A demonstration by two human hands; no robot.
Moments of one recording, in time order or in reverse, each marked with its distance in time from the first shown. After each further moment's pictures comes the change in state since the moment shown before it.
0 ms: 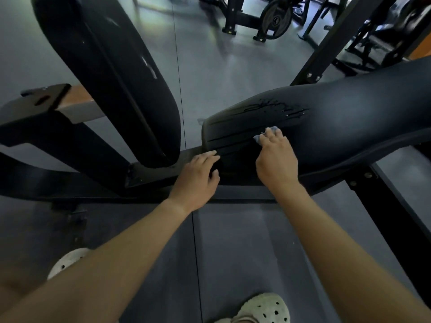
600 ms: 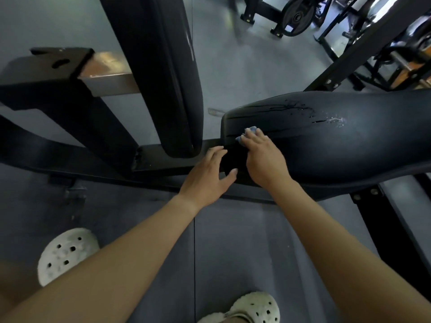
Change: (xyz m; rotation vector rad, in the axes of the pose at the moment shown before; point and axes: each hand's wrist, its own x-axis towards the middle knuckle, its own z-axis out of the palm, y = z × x) left_hand -0.006 -0.020 0.003 -0.222 0.005 -0.180; right_hand 0.017 -0.061 0.019 0.064 -0.222 -0.277
